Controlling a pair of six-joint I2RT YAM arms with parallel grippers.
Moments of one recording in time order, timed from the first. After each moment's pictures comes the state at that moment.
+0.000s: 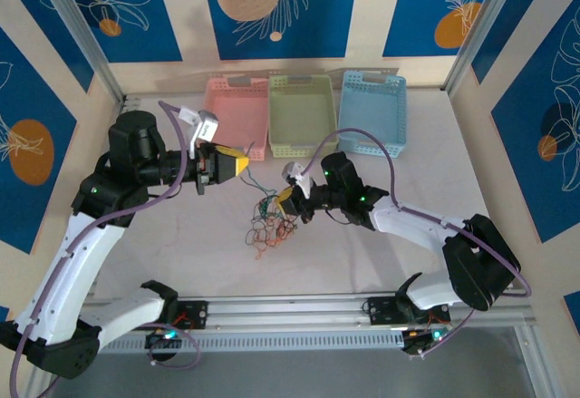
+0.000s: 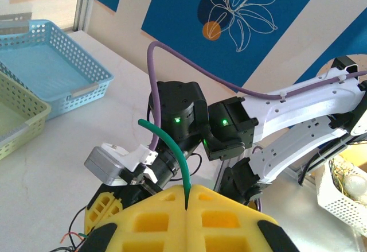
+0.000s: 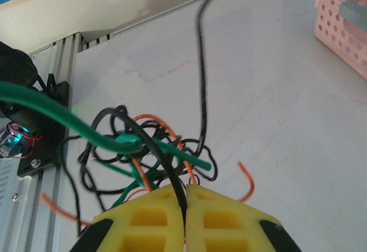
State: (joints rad) left arm -0.43 1.01 1.36 -0.68 0.81 -0.20; right arm 0.69 1.38 0.76 0.09 -0.64 -0.06
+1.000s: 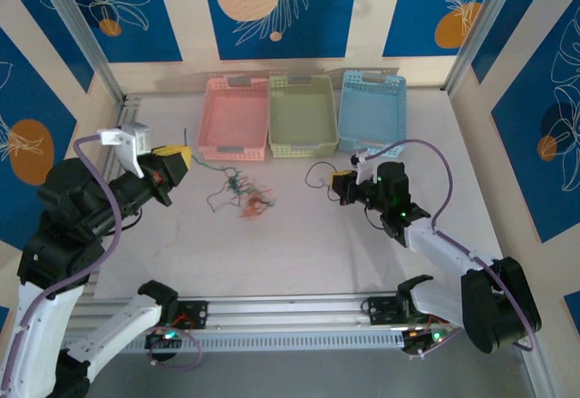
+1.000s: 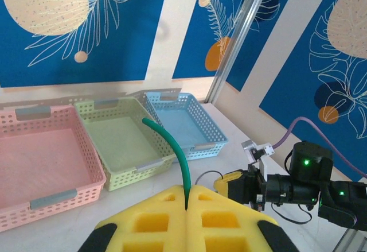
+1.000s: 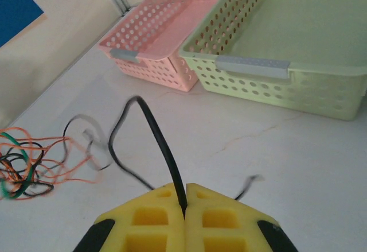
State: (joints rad) left arm -0.43 0.74 1.35 -0.74 0.24 -0.28; right arm 0.34 1.12 0.47 0.27 -0.41 0.27
